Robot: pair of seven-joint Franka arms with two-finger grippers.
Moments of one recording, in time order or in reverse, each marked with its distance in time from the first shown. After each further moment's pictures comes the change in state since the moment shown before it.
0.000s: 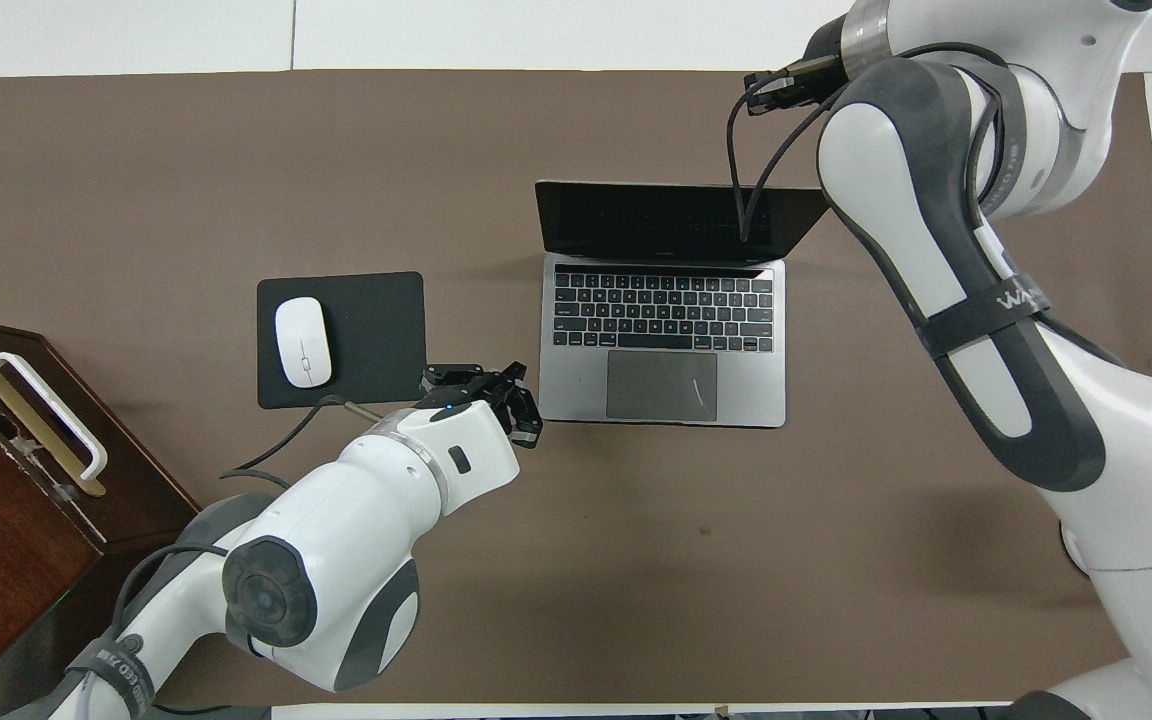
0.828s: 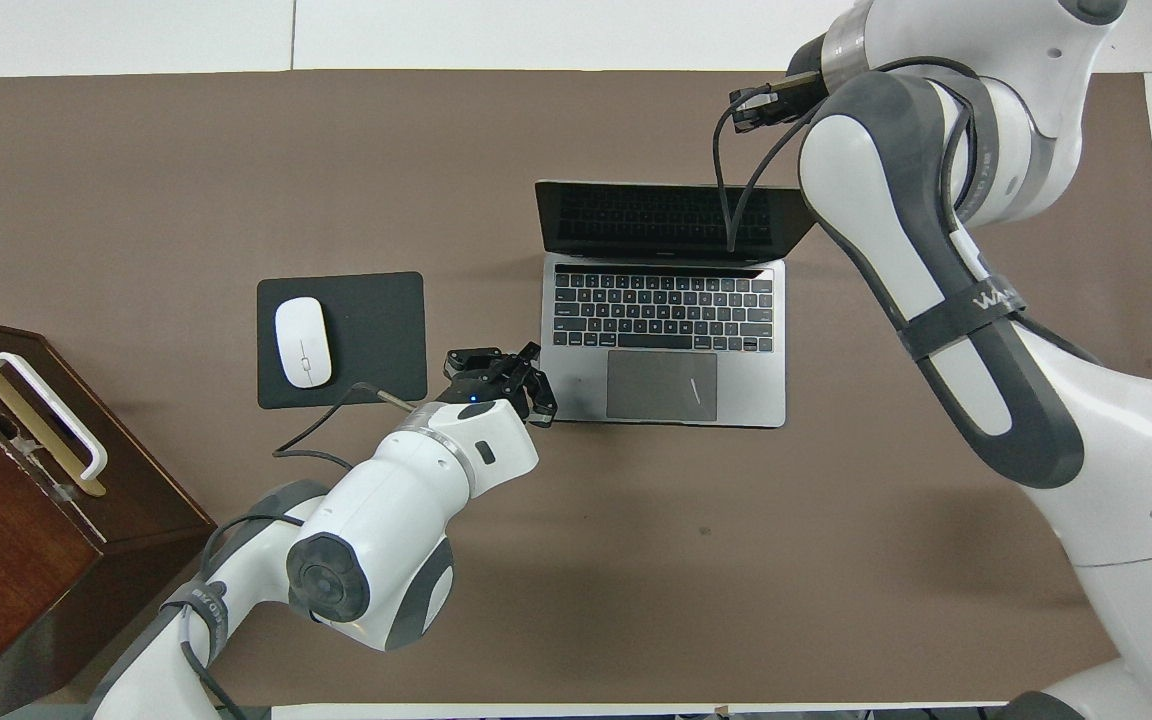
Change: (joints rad) left arm -0.018 0.197 0.005 0.002 0.000 0.296 0.034; right arm 0.008 0.001 0.003 -0.033 0.003 0.004 0.015
